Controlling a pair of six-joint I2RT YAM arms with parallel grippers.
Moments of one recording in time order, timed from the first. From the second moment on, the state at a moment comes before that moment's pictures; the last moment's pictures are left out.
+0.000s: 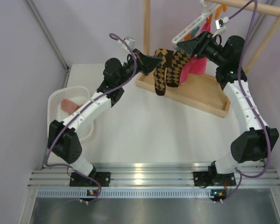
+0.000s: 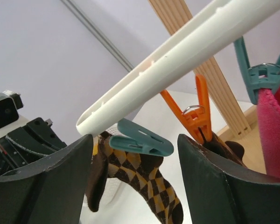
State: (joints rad) left arm -0.55 1.61 1.43 0.49 0.41 -0.60; right arm 0.11 1.55 1.60 0.08 -0.65 0.72
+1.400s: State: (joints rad) left arm -0.55 1.61 1.44 0.49 0.43 -0.59; right arm 0.23 1.57 1.74 -0.12 -0.64 0.24
